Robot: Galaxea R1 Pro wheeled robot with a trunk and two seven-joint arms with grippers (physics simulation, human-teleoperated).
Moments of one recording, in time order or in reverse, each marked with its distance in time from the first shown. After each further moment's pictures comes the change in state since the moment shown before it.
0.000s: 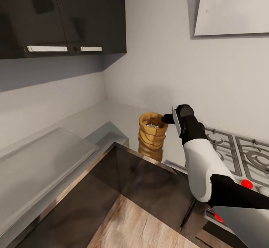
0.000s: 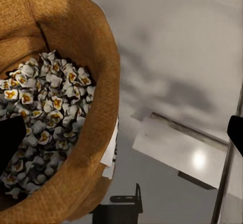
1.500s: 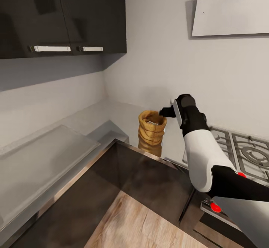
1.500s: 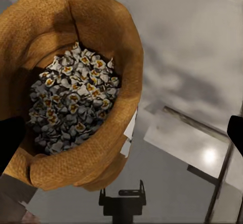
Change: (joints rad) left arm 0.000 0.000 0.000 0.000 0.002 -0.001 0.010; right arm -0.081 0.000 0.017 0.000 -0.006 0.110 0.070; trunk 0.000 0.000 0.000
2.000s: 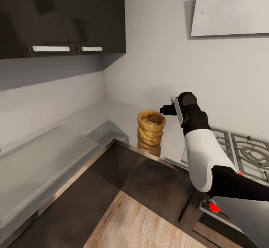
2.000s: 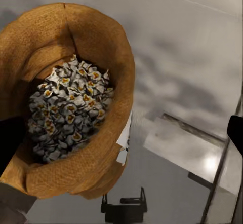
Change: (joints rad) left arm 0.000 0.000 0.000 0.000 0.000 0.001 0.000; right arm -0.003 0.000 0.000 -0.030 -0.002 0.000 0.004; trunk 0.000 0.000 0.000
